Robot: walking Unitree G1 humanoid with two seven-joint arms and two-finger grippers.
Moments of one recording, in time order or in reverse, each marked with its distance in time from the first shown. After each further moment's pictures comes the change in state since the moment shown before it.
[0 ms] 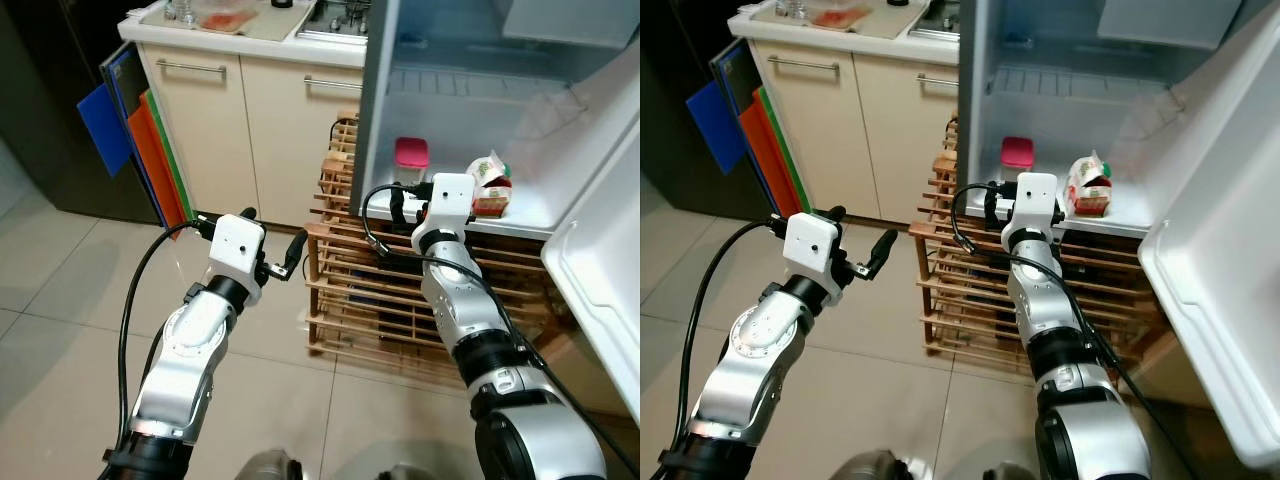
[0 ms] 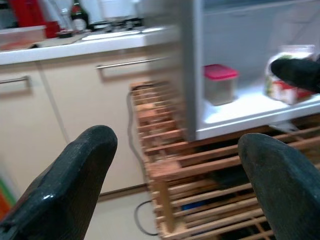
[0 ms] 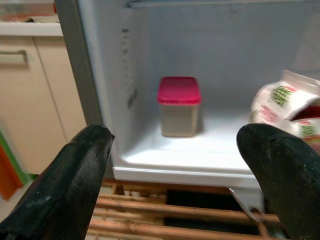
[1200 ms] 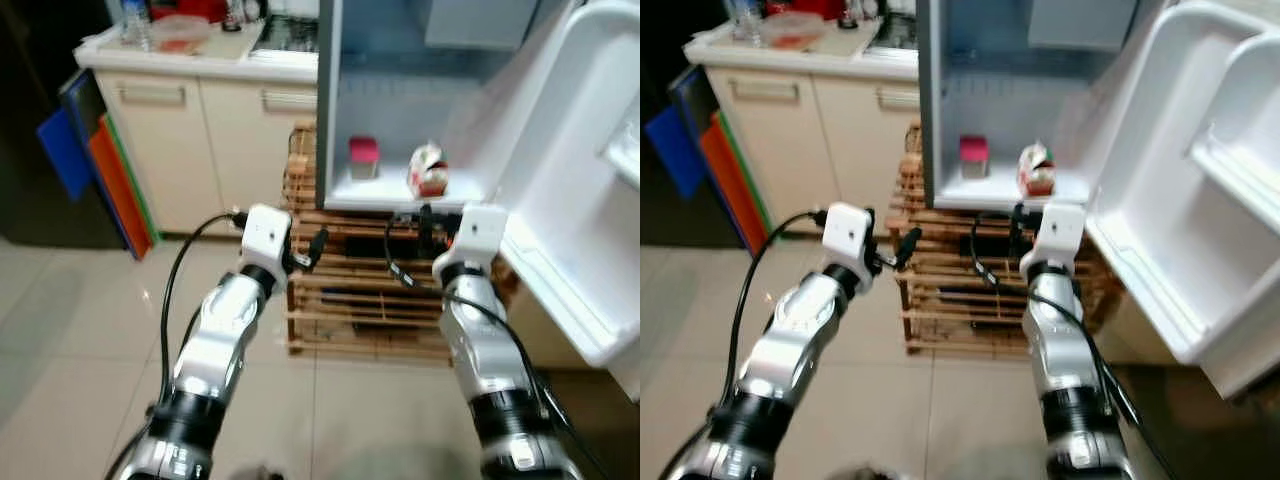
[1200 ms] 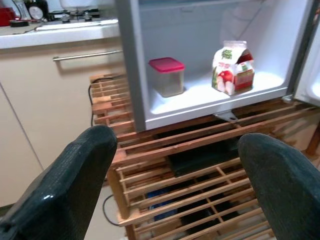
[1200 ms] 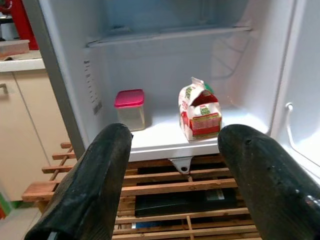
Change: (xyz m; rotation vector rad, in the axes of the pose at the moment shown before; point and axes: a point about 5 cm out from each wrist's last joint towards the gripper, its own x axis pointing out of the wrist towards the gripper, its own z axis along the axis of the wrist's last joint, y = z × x) left arm 0.033 -0.005 -0.020 -0.072 0.085 0.004; right arm -0.036 -0.008 -0.001 0.054 -0.047 -0.040
